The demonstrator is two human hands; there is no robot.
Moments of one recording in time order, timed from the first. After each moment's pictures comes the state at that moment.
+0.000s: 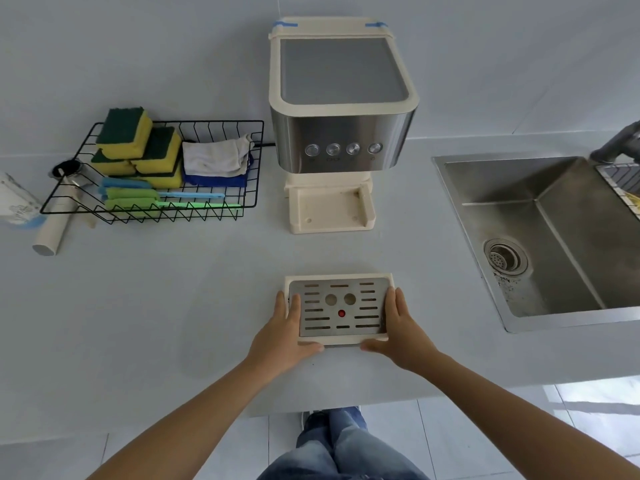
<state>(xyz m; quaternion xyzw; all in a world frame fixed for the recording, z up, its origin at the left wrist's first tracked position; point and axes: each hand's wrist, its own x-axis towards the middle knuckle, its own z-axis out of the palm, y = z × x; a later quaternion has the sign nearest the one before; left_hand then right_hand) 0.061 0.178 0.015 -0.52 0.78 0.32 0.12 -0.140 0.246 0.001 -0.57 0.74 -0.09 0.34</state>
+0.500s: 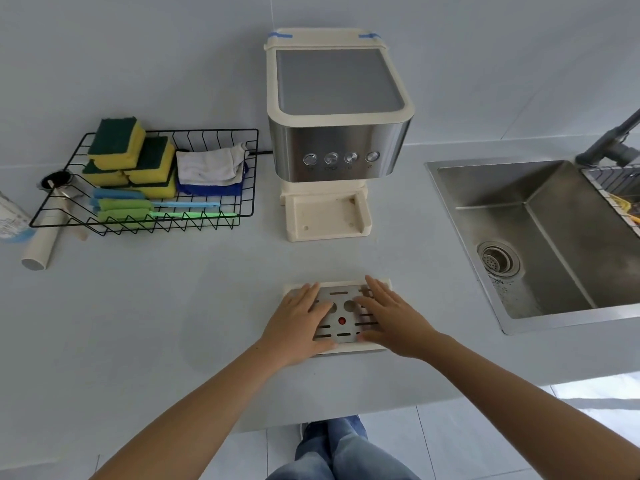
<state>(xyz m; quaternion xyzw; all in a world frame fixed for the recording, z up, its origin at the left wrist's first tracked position) 0.043 0.153 0.025 -0.36 0.90 0.21 0.14 -0.141 0.221 0.031 -0.69 0.68 0.03 0.26</state>
